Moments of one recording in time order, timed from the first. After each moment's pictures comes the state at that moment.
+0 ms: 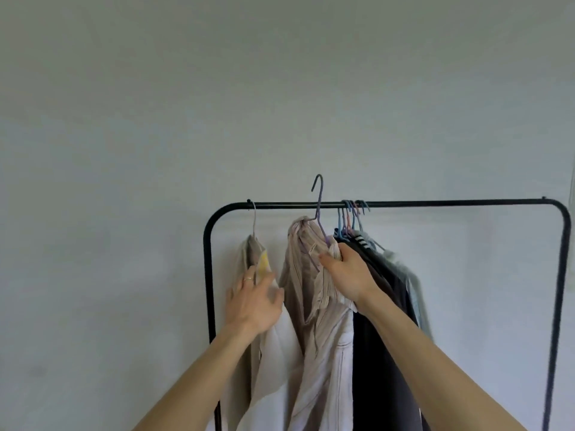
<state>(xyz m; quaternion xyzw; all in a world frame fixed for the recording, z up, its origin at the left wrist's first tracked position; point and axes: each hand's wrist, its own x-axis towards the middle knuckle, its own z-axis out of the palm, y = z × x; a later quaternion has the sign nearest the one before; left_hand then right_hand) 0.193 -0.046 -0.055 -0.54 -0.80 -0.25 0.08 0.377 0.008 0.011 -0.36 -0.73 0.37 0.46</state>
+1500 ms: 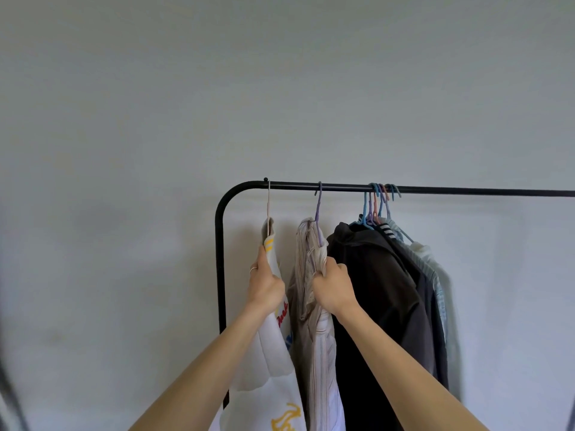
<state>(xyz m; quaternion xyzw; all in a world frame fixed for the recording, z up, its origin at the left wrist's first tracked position) 0.170 -0.008 -0.067 -0.44 -0.70 -0.55 -0.14 0.298 0.049 -0.052 -0.44 -0.78 0.27 0.36</state>
